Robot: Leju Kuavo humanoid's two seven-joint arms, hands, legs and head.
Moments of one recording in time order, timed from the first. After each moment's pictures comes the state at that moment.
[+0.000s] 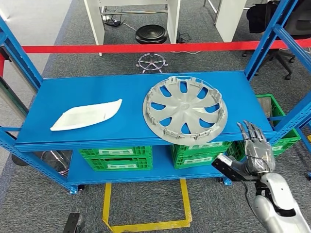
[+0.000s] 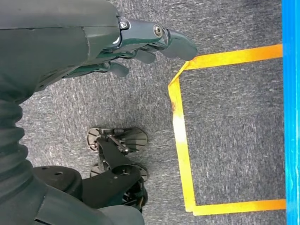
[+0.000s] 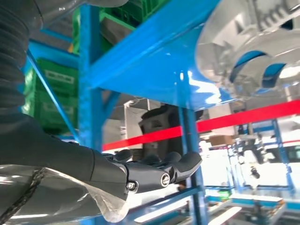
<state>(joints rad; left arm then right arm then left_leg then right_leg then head) -0.10 -0.13 0.87 -0.27 -0.61 -0.03 -0.44 -0.07 -0.31 0.14 -1.46 1.09 -0.19 -0.03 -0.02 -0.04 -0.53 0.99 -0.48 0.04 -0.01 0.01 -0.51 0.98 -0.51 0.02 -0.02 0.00</state>
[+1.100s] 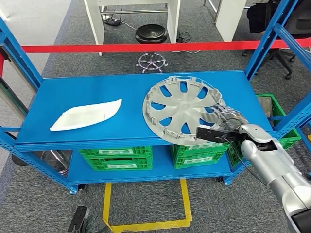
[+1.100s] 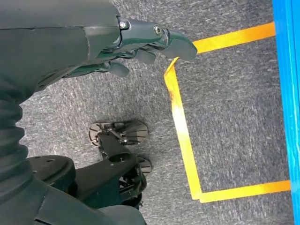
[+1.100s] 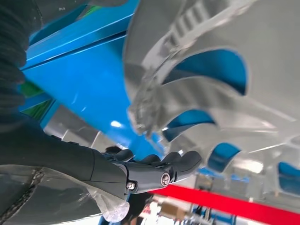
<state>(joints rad) -0.15 -0.14 0.86 -0.25 -0.68 -0.05 -0.39 -0.71 -0.33 0.58 -0.84 0.88 0.17 -0.09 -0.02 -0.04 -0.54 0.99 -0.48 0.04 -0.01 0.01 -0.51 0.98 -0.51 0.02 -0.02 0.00</state>
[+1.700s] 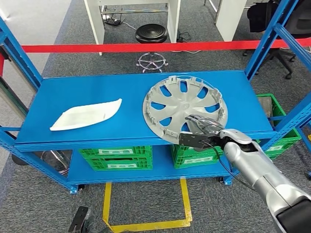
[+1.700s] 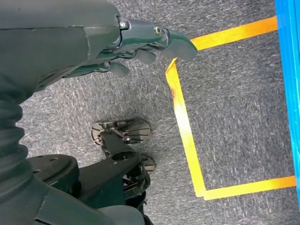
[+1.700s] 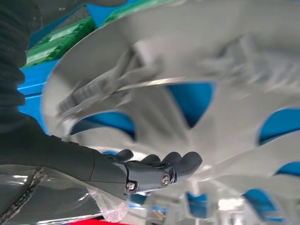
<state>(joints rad) -0.15 -0.13 0.84 -0.24 -0.68 -0.06 -0.38 -0.73 -0.24 0.70 -0.78 0.68 0.23 -0.17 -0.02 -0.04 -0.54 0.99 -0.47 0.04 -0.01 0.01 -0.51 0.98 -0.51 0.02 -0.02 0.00</state>
